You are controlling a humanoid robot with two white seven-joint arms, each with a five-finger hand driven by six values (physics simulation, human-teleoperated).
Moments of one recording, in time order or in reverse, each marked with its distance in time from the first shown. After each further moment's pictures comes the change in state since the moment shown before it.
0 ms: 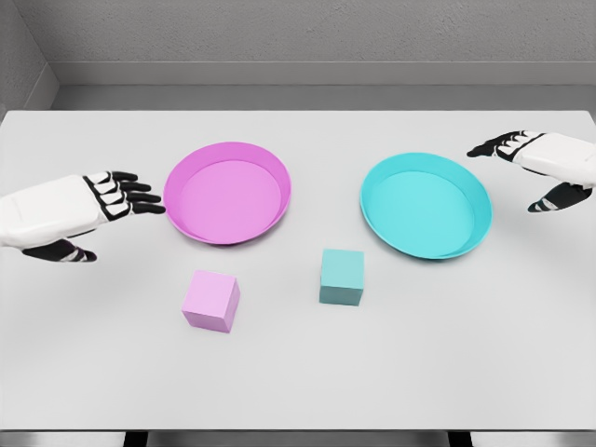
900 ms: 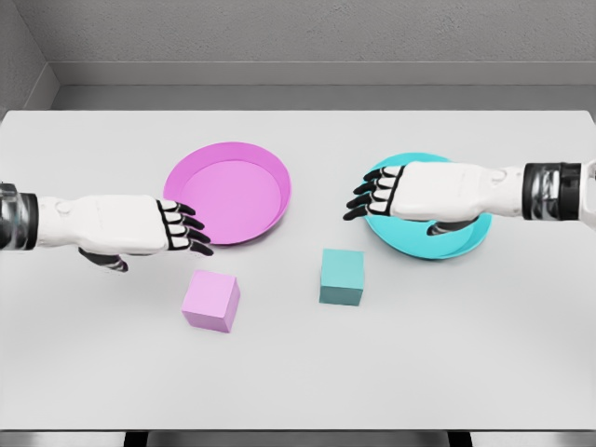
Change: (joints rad) left arm -0.471 -0.144 -0.444 -0.007 -0.032 -0.001 -0.335; right arm -0.249 -0.007 0.443 -0.372 -0.001 0.000 0.000
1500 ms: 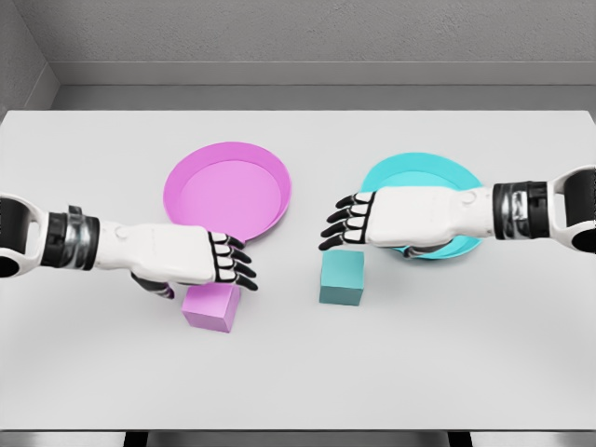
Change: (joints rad) left arm -0.002 -0.111 -0.078 0.000 0.001 0.000 -0.016; right arm -0.008 0.038 0.079 -0.036 0.002 0.000 0.000
